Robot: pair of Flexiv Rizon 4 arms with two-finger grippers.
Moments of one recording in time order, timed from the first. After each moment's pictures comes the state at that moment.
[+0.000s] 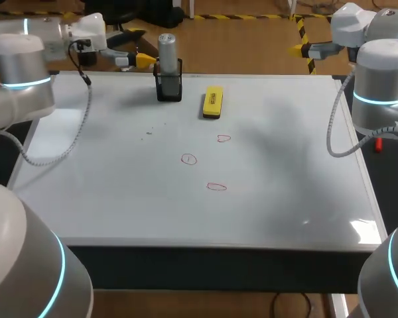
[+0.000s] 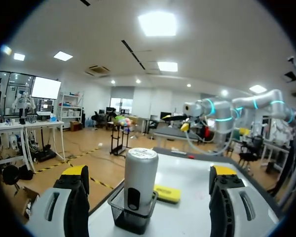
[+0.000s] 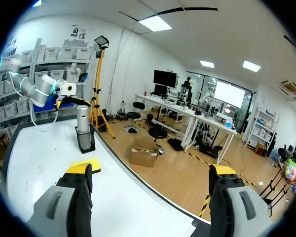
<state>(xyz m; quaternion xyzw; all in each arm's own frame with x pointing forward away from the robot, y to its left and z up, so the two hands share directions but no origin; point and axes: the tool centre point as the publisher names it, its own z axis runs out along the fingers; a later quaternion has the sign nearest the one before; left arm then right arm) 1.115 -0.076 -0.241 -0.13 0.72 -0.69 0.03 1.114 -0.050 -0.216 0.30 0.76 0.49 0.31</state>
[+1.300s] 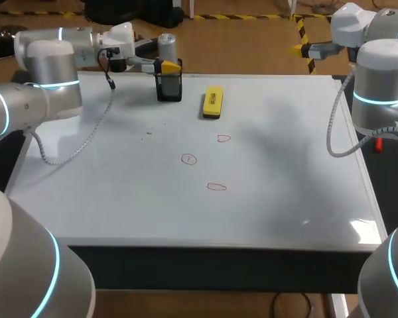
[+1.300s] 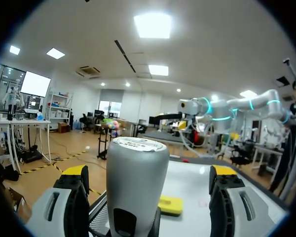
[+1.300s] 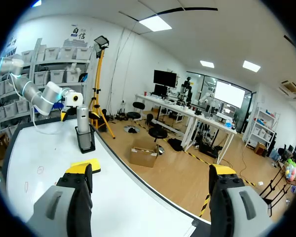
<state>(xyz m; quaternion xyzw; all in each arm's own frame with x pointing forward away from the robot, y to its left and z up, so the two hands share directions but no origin) 1.124 -0.143 -0.271 -0.10 0.70 -0.71 -0.01 1.114 -0.050 -0.216 0.30 0.76 0.49 0.31</state>
